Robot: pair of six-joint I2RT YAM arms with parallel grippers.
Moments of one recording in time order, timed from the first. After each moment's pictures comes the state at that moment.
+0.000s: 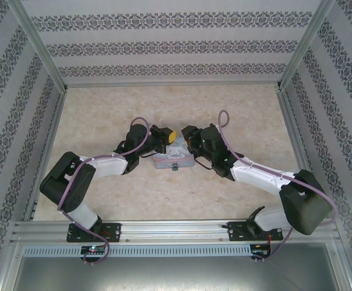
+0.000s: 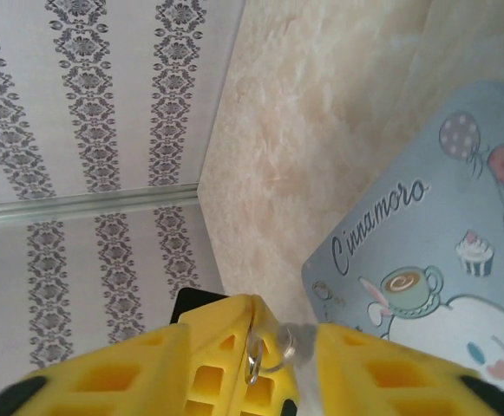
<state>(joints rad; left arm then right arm) -0.54 1.63 0.73 0.66 0.32 -1.86 0.66 1.37 0.71 0.27 0.03 1.55</state>
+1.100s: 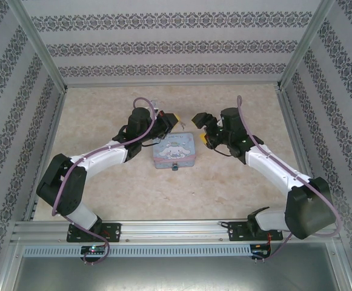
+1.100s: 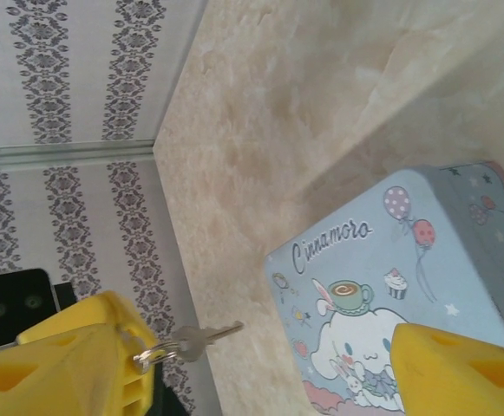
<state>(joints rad) -0.53 1.59 0.98 0.38 0.32 -1.25 0.39 1.33 0.90 -0.11 -0.37 1.28</state>
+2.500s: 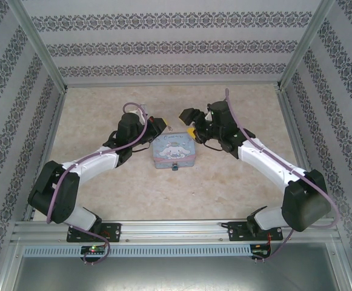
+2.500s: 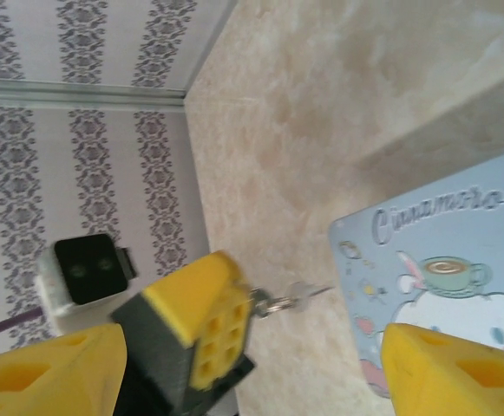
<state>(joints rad) -0.46 1.50 0.84 0.37 0.32 -1.07 0.48 1.40 1.00 -0.10 -0.38 1.26</state>
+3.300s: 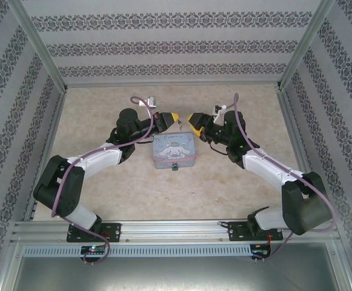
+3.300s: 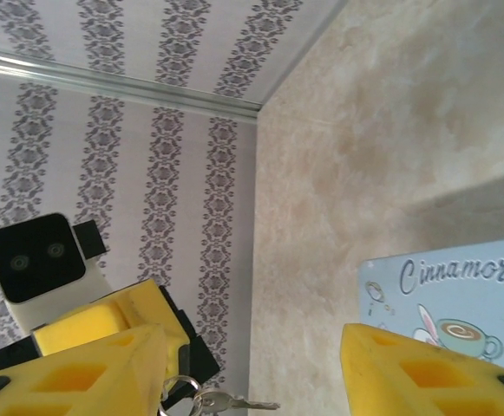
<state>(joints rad) -0.46 1.57 0.89 0.67 0.58 -1.00 0.38 1.36 0.77 0.35 -0.53 1.22</state>
